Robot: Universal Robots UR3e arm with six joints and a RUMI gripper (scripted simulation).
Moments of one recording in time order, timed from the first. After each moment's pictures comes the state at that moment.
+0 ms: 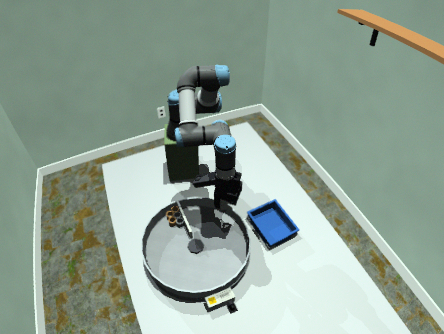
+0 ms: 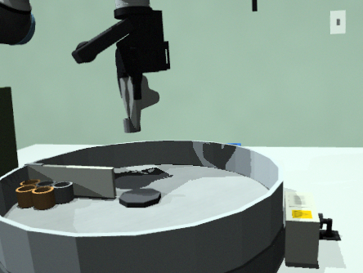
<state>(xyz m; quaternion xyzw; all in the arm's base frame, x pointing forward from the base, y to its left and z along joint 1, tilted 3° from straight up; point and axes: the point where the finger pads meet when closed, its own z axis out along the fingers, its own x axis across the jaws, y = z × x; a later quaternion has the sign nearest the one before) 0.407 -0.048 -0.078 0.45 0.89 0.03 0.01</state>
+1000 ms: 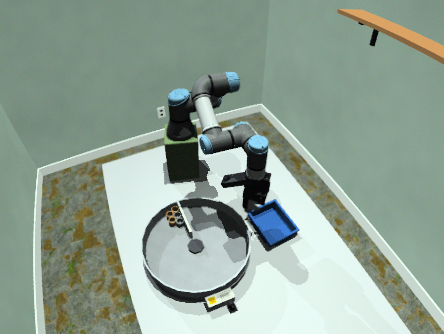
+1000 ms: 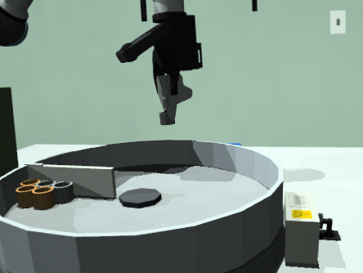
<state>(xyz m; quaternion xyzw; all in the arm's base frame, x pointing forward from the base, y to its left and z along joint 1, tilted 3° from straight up) 0.464 0.033 -0.074 0.46 0.89 0.03 0.01</state>
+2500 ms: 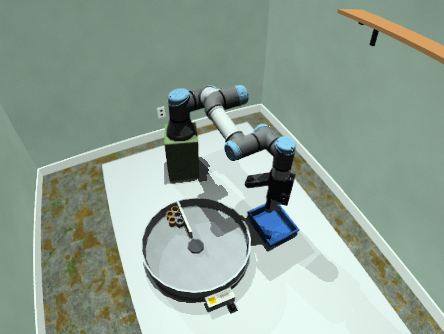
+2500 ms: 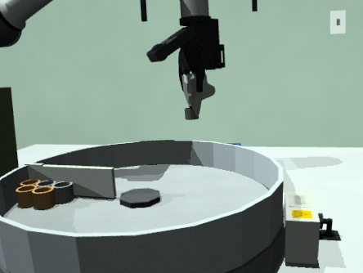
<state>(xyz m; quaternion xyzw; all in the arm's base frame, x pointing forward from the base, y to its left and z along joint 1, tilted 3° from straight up) 0.513 0.100 -0.071 0.46 0.89 0.03 0.00</state>
